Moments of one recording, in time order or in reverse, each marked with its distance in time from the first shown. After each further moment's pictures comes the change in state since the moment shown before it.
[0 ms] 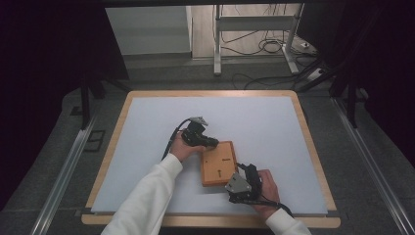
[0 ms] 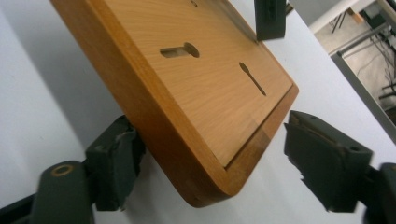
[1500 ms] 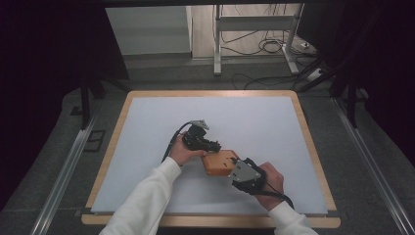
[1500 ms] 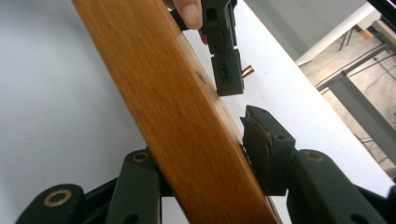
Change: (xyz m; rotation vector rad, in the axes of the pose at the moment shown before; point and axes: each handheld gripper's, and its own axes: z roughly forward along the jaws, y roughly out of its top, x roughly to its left) left arm -0.017 -0.003 -0.005 0.006 -0.058 0.034; right arm -0.036 0.028 -0.024 -0.094 0.052 0.038
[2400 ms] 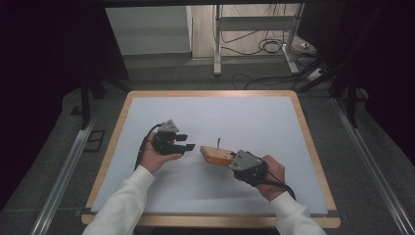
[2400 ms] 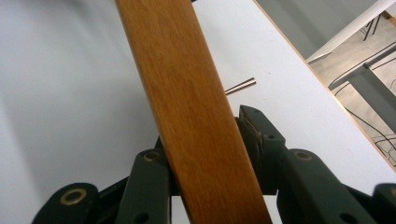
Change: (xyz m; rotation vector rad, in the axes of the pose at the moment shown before) left arm -0.005 -0.049 -0.081 -0.107 0.294 0.027; right arm -0.023 0.014 0.000 0.037 0.066 0.028
